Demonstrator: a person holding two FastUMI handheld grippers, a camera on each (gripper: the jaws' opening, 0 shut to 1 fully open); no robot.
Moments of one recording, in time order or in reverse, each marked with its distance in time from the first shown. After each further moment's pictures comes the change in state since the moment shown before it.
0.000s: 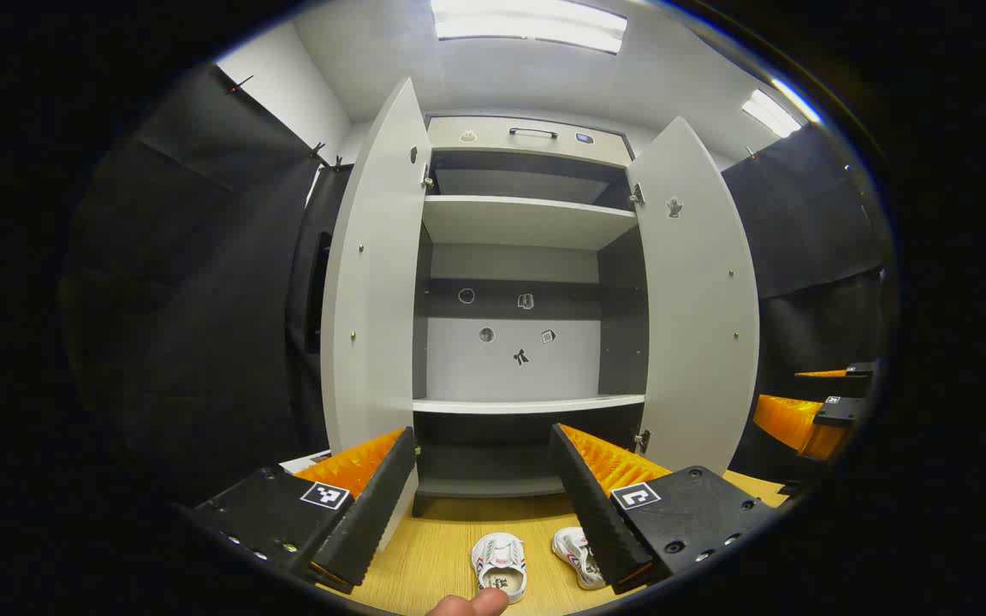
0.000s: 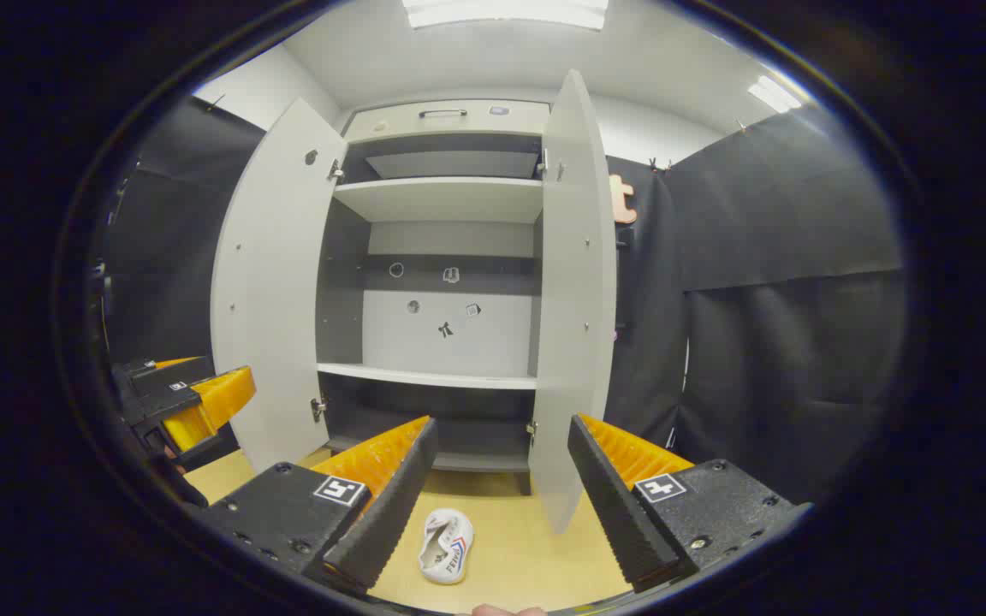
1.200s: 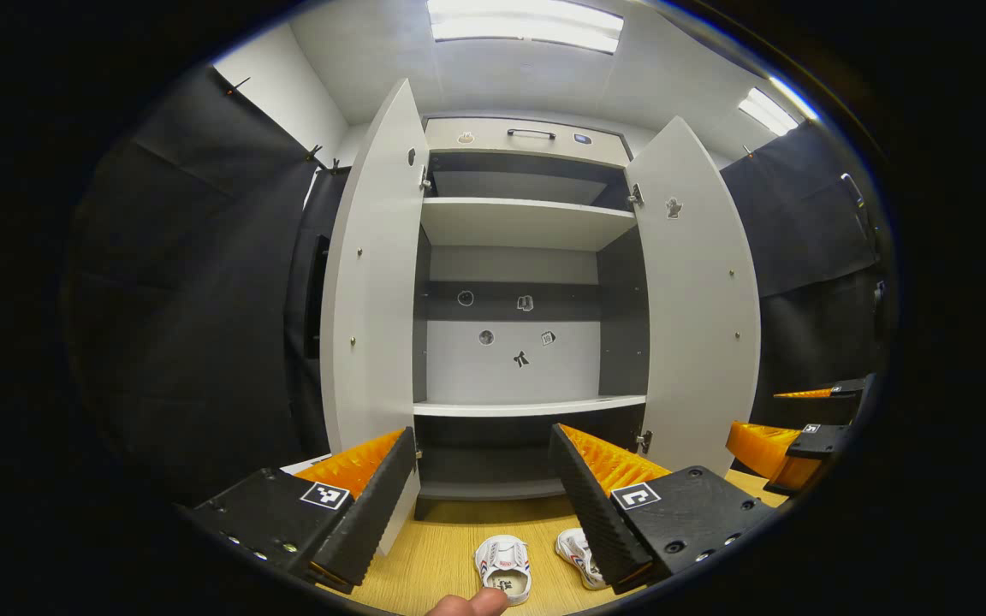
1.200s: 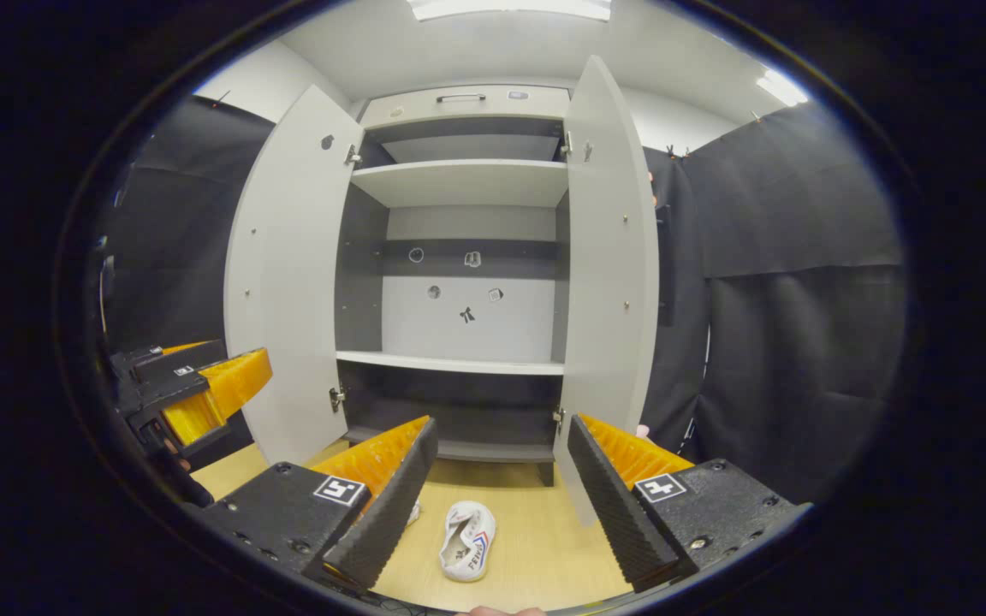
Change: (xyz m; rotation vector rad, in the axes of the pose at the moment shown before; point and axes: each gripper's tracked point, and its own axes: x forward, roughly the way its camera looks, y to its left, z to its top) left arm -0.001 0.001 0.002 0.011 -0.005 0.002; right arm 0.014 0.028 -0.024 0.001 0.054 0.061
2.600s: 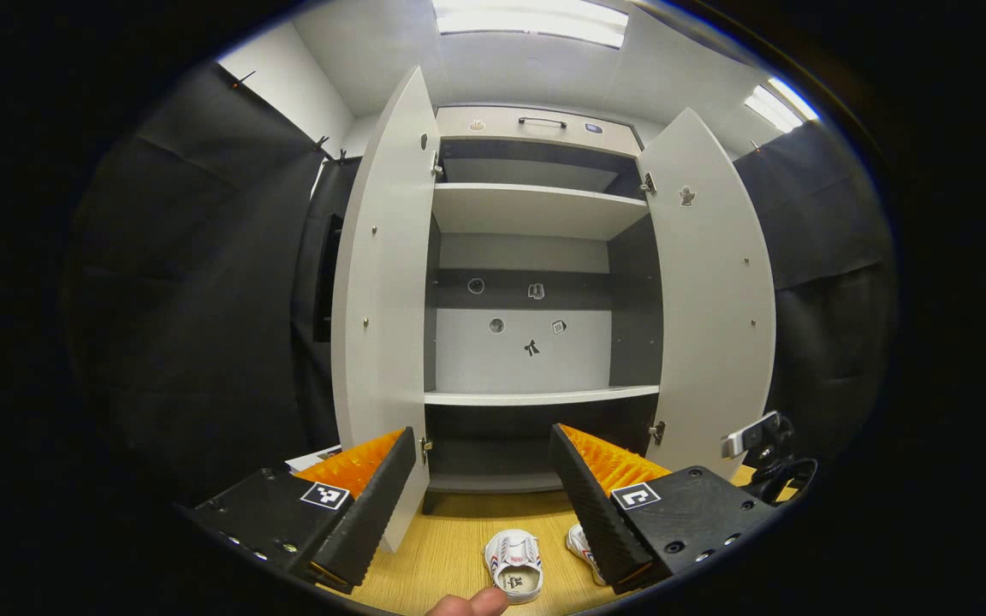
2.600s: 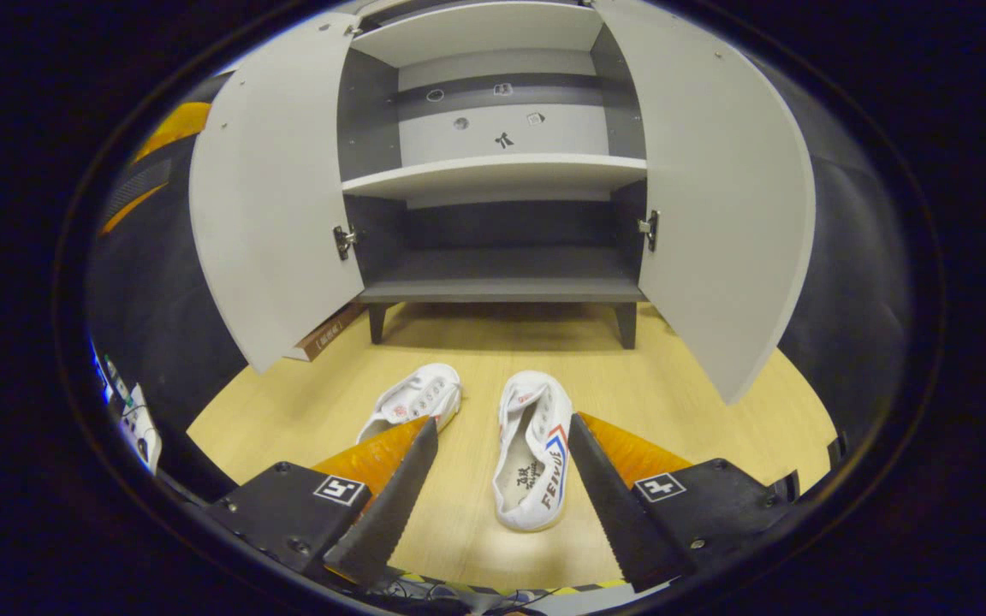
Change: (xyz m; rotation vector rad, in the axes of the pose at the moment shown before) left arm 0.009 0.019 -0.017 -0.006 0.030 0.025; right arm 0.070 0.062 -0.226 0.070 0.489 0.119
